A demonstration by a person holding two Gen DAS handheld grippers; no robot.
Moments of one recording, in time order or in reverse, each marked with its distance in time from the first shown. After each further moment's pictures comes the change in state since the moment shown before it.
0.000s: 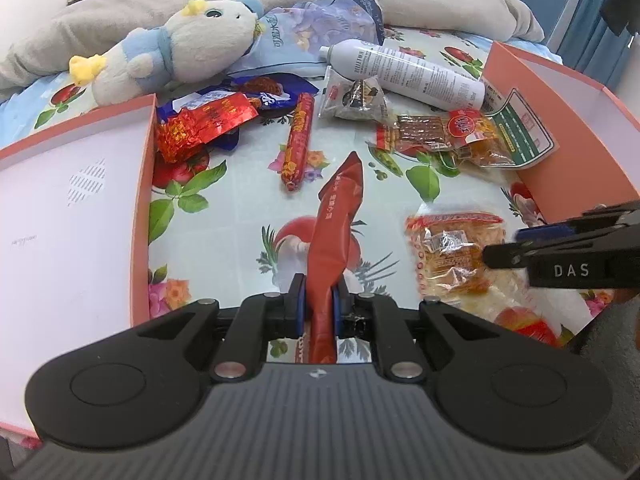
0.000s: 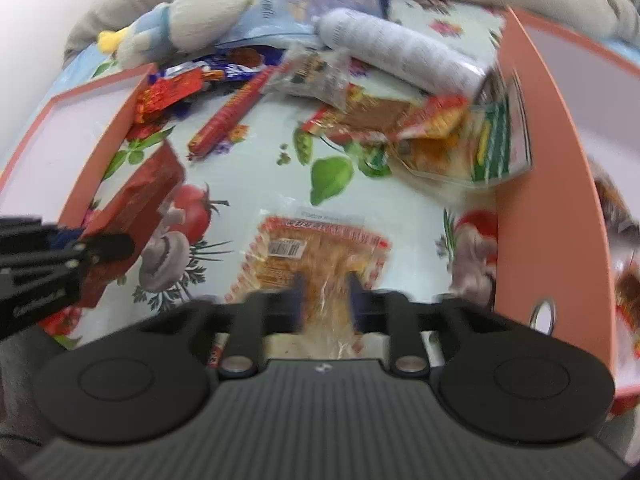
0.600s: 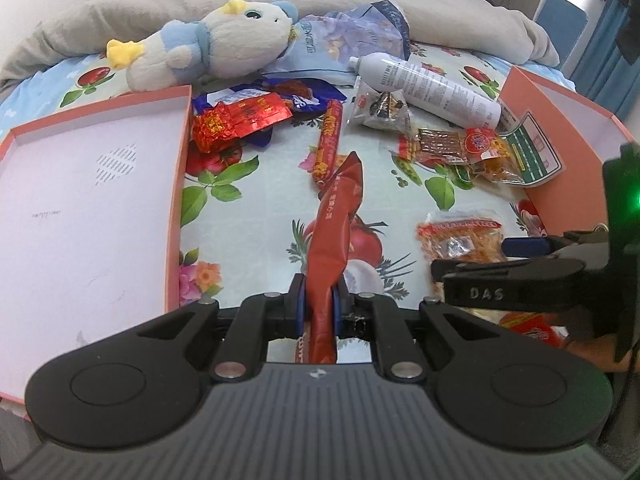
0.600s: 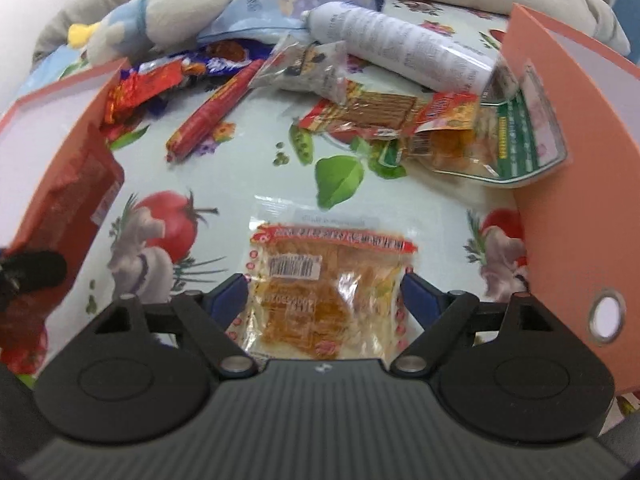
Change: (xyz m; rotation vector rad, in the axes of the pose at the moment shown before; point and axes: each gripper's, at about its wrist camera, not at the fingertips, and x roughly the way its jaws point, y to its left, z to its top) left arm -0.018 0.021 -0.009 -0.079 -0.023 0.012; right arm 0.040 0.035 -0.010 -0.048 -0.067 -0.111
